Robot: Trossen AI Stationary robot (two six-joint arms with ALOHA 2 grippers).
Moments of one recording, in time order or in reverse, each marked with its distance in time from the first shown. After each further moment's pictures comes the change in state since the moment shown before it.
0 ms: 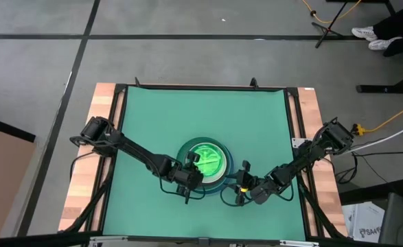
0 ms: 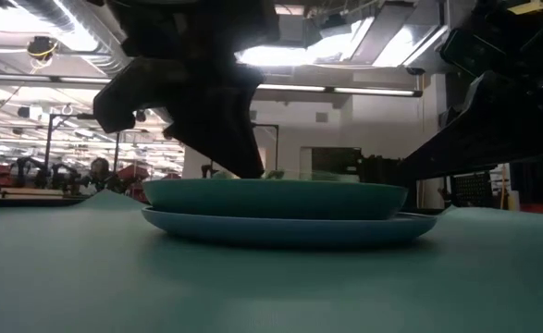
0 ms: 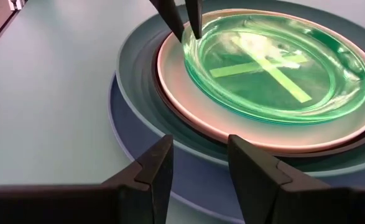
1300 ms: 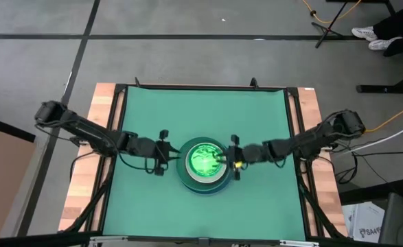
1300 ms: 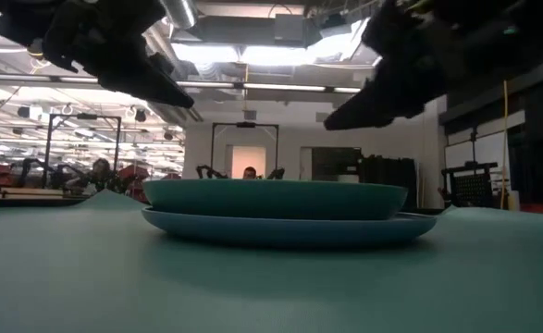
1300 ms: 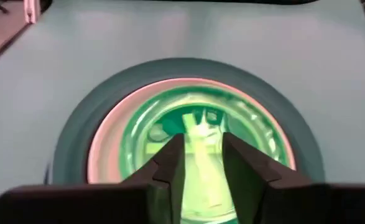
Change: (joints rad) left arm 0.123 -0.704 -0.663 0.454 0.126 -0.085; right arm -0.411 -0.238 0.000 -0.044 -0.479 -0.478
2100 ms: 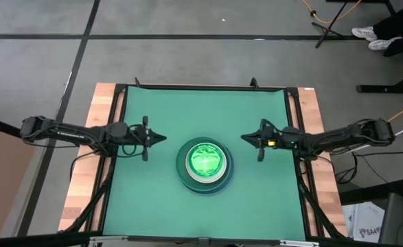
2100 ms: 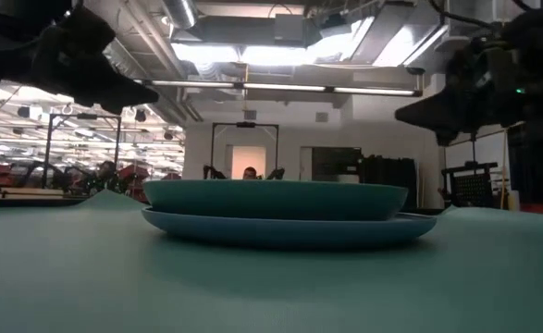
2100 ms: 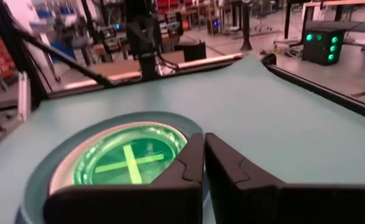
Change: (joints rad) left arm 0.252 -0.548 -0.380 0.171 0.132 0.003; right arm -0.284 -0.534 -0.561 0.409 -0.139 0.046
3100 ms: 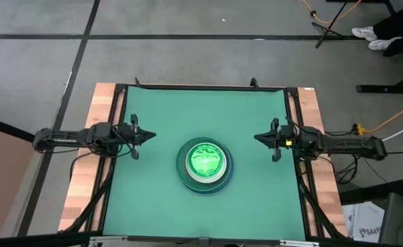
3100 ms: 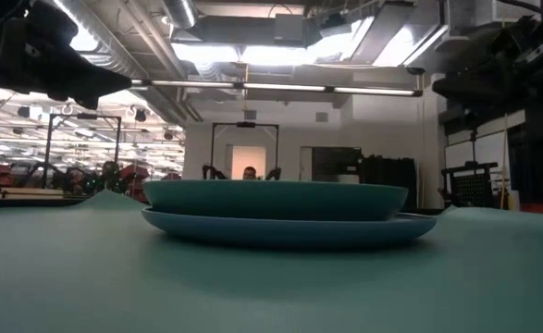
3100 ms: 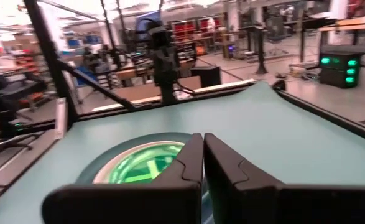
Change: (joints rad) left arm -0.001 -0.536 -0.083 -0.300 -0.033 0.010; right arm 0.000 -0.752 -0.035 -0.603 -0.050 0.022
